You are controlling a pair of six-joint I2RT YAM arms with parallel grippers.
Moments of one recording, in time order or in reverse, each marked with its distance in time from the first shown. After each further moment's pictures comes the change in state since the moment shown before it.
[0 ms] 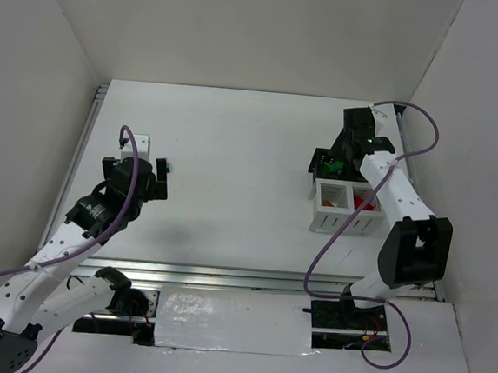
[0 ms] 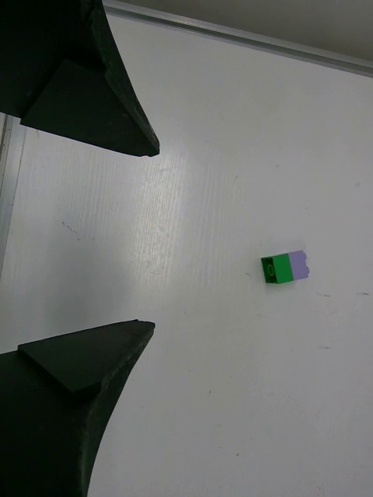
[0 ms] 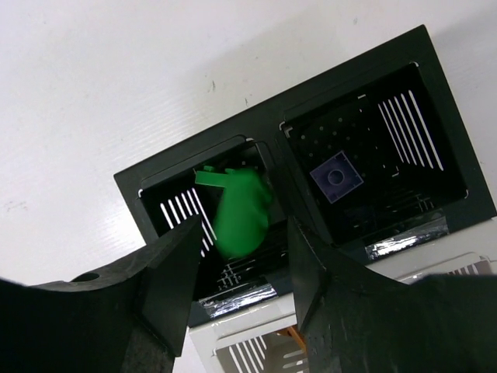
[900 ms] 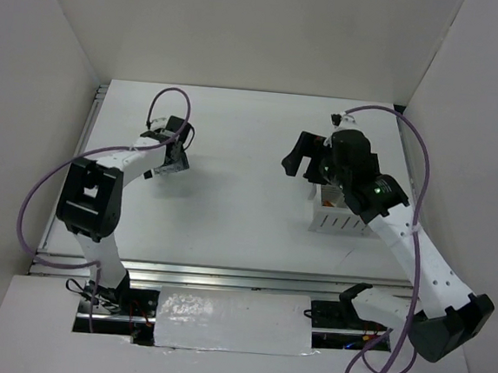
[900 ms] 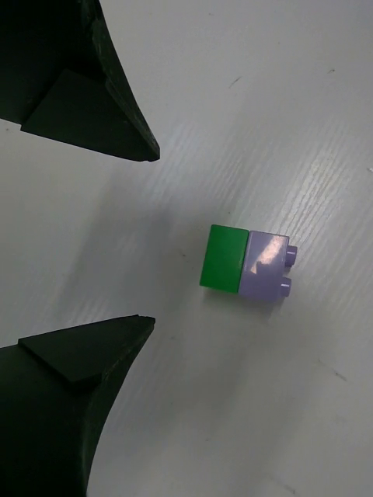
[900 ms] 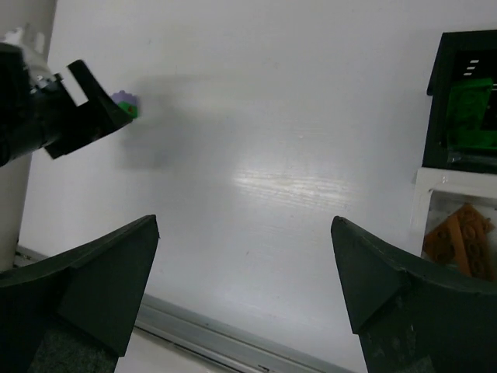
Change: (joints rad) left arm 0.209 0.915 0.383 0.031 0.080 -0.343; right arm 0.340 -0.402 -0.100 0.016 -0.252 0.003
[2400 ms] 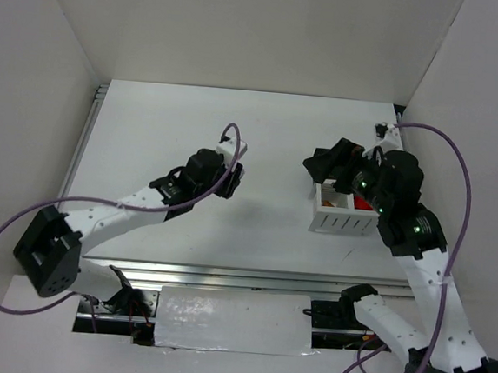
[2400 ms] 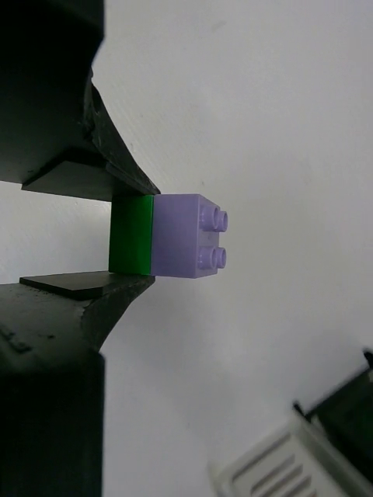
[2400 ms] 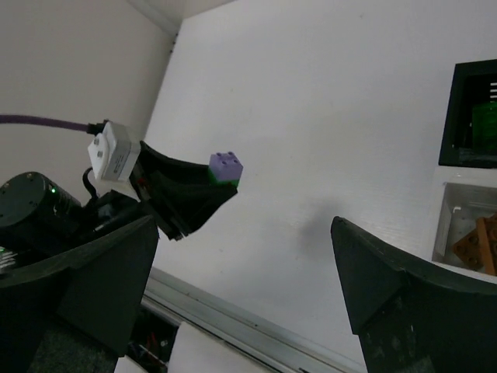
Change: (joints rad) left arm -0.436 -0.328 -0.280 0.541 0.325 0.506; right arm -0.163 -0.282 -0.083 0.013 -0.237 0.056
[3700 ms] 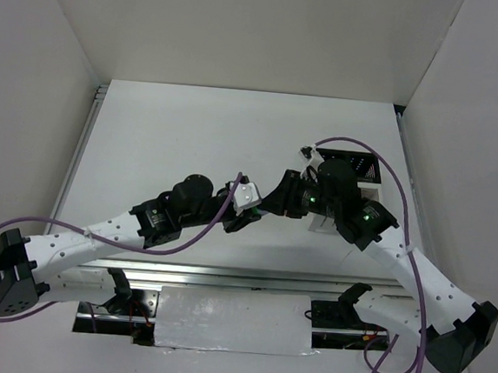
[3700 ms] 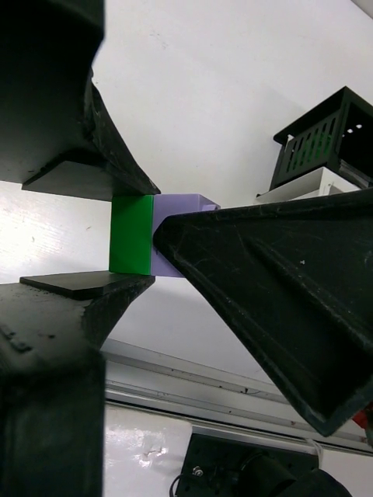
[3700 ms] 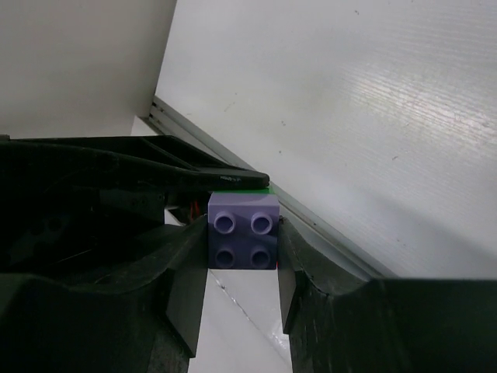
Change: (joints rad) left arm -0.249 -0.282 -0.121 0.082 0.344 0.293; right arm 0.321 0.119 -0.198 0.128 -0.180 0.134
